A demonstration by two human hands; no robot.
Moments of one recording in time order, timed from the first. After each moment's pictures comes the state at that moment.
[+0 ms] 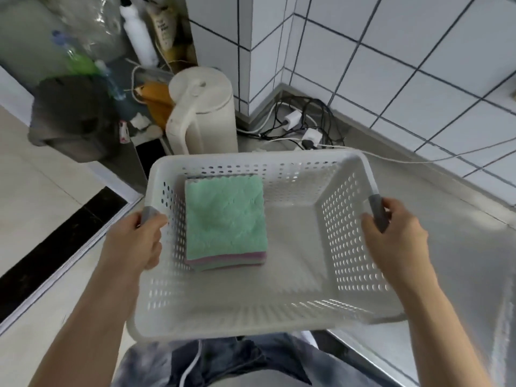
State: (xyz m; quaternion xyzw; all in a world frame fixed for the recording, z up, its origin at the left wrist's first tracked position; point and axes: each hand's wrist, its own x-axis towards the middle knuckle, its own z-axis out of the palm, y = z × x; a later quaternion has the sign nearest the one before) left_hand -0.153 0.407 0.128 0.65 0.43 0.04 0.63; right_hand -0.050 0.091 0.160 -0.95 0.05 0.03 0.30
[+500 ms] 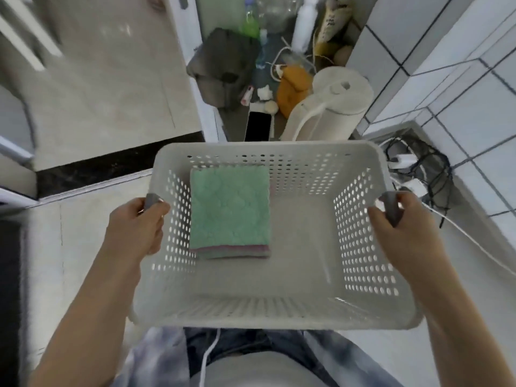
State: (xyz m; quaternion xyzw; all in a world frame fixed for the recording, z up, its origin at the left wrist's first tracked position) left_hand -0.268 0.404 0.123 0.50 0.61 0.24 0.57; right_hand -0.005 0.191 0.170 -0.91 -0.24 0.16 0.31
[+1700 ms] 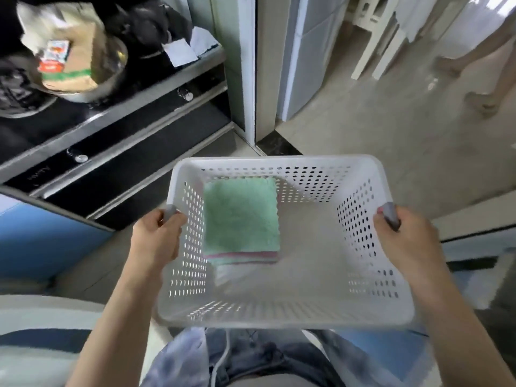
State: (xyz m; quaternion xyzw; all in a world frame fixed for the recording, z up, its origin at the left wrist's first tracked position) left_hand -0.530 0.542 0.116 0.09 0.81 0.49 0.31; right_hand -0.240 0.716 0.146 -0.61 -0.74 0.26 0.14
